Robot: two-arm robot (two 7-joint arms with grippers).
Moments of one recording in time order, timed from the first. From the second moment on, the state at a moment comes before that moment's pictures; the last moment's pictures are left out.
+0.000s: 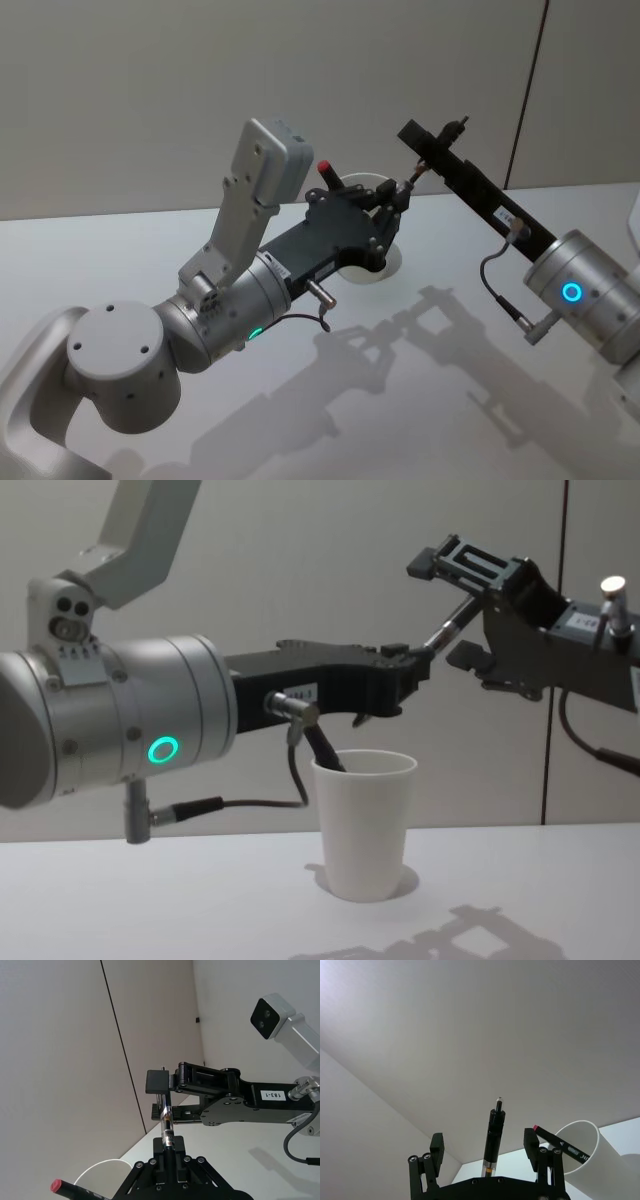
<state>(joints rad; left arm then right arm) -0.24 0.30 0.39 -1.75 -0.27 0.17 -0.41 0.17 0.21 -0.26 -1.72 1.15 0.29 0.19</state>
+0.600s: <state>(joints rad) -0.24 0.30 0.39 -1.75 -0.27 0.17 -0.41 0.17 0.22 -0.26 -1.73 1.16 0.29 0.18</state>
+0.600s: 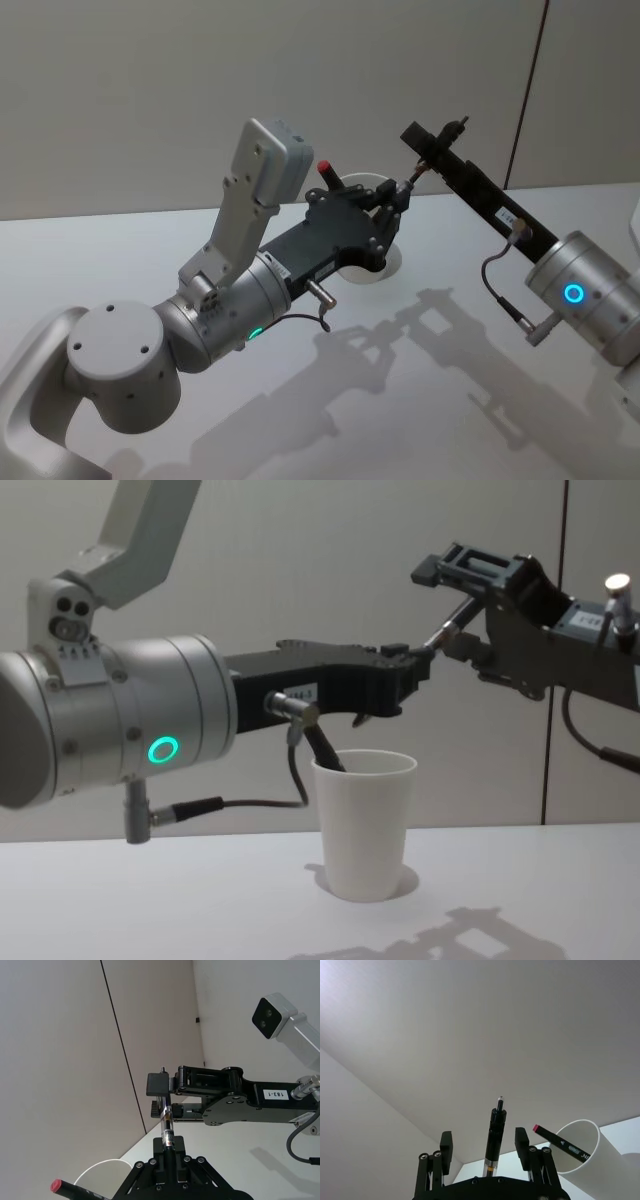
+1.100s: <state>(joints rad) -0.24 0.30 0.39 -1.75 -0.27 0.17 -0.41 0.17 0.22 -0.26 -1.73 1.16 0.29 0.18</state>
